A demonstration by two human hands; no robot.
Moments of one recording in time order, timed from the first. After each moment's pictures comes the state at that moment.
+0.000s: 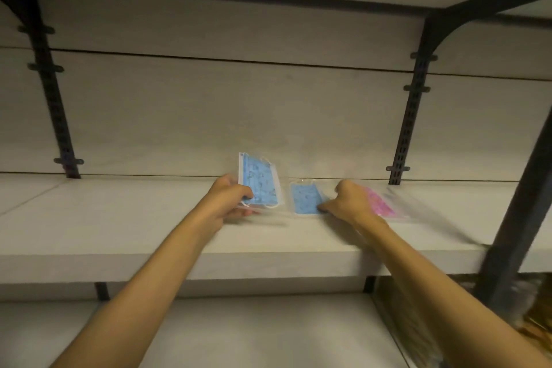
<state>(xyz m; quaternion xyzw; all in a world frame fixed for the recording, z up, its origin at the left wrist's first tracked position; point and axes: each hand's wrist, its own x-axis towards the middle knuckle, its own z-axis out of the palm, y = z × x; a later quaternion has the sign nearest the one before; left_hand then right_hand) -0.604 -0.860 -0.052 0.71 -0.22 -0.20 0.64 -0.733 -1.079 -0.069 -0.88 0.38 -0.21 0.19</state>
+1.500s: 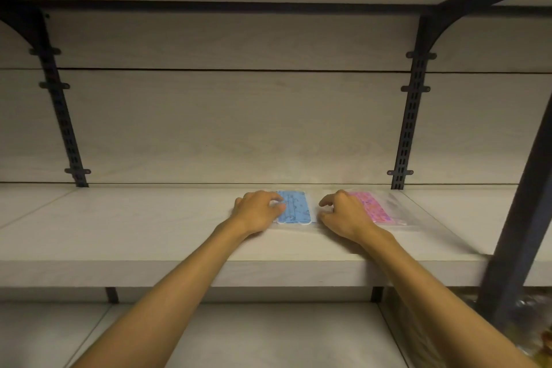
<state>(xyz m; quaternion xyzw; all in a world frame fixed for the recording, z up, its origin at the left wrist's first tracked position) -0.607 -0.940 -0.083 0.89 -0.40 0.01 0.24 -0.744 -1.115 -0.091 -0.94 0.24 -0.20 0.15</state>
